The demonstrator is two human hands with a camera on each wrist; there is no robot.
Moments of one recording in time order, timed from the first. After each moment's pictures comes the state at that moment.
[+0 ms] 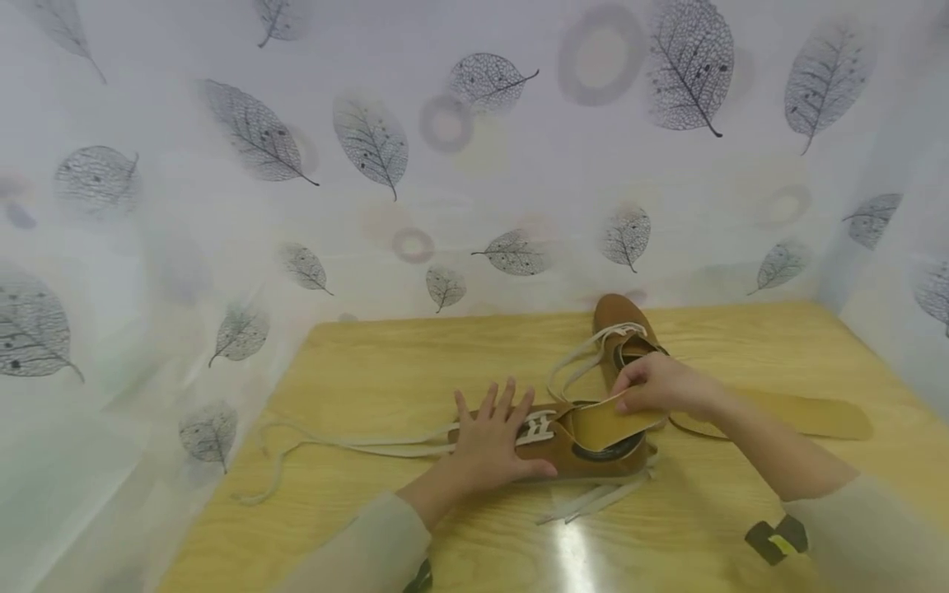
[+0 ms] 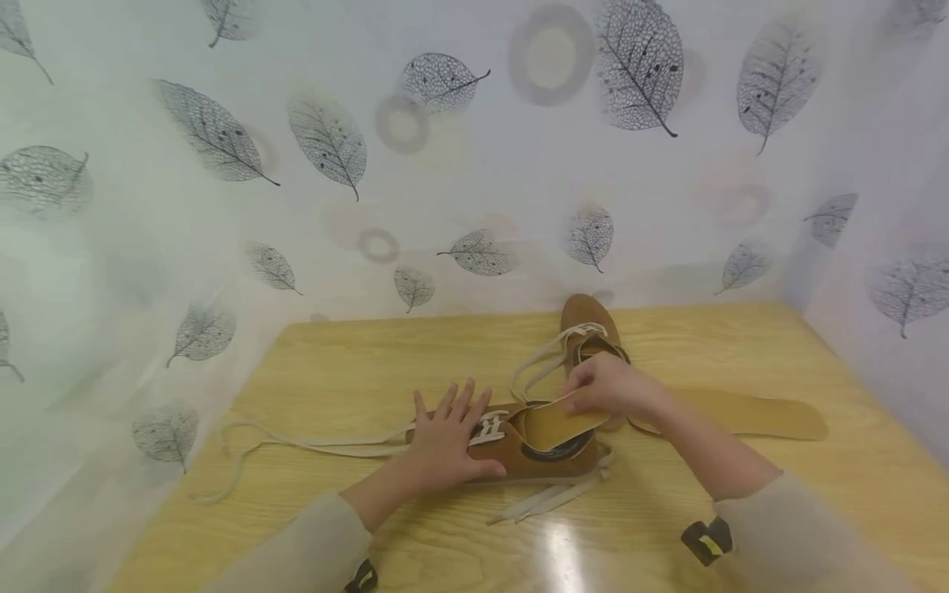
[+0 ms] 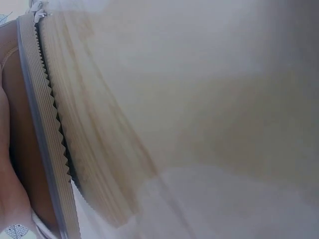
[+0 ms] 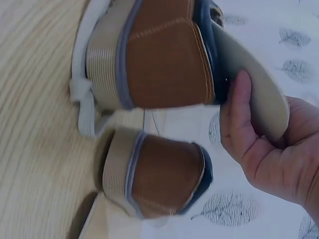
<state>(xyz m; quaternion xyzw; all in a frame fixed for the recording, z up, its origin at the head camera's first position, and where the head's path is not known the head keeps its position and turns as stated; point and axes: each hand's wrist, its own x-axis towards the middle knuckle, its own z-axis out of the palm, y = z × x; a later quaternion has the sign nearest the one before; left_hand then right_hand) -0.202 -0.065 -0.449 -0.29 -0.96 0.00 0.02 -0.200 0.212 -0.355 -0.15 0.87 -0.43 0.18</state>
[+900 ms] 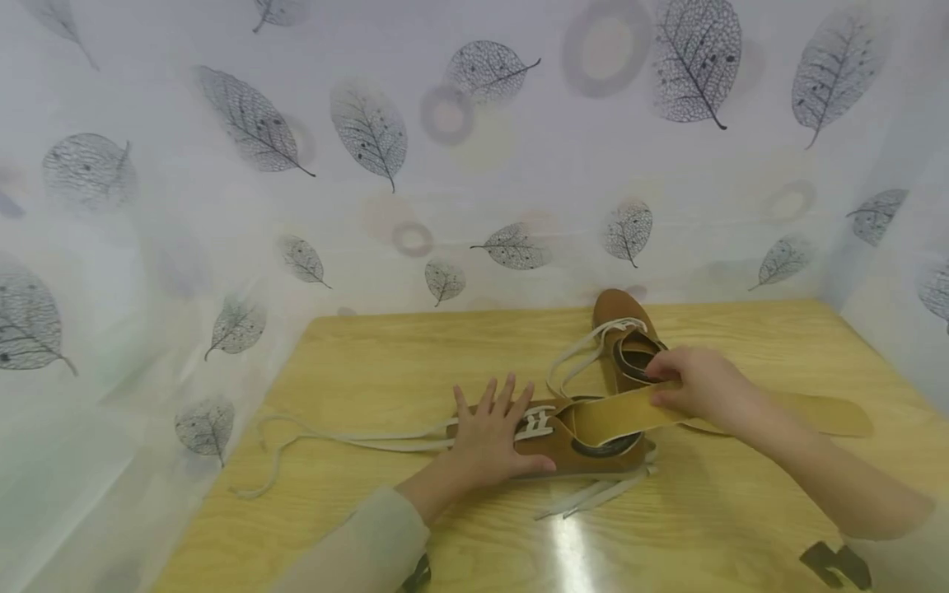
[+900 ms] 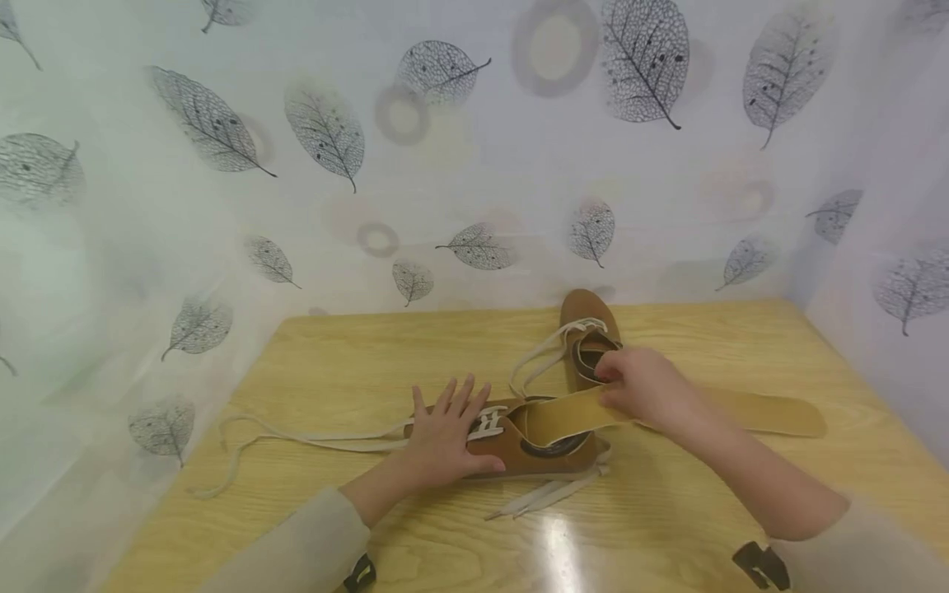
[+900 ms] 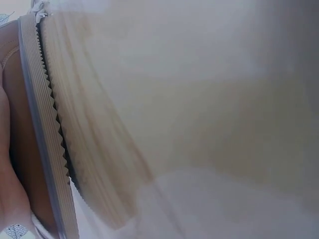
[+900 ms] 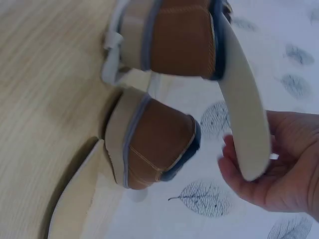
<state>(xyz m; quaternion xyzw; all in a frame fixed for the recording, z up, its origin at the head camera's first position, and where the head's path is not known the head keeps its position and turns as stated) -0.203 -0.064 -0.453 -0.29 -0.96 0.00 0.03 -0.182 0.233 -0.354 -0.24 0.94 -0.21 -0.08</state>
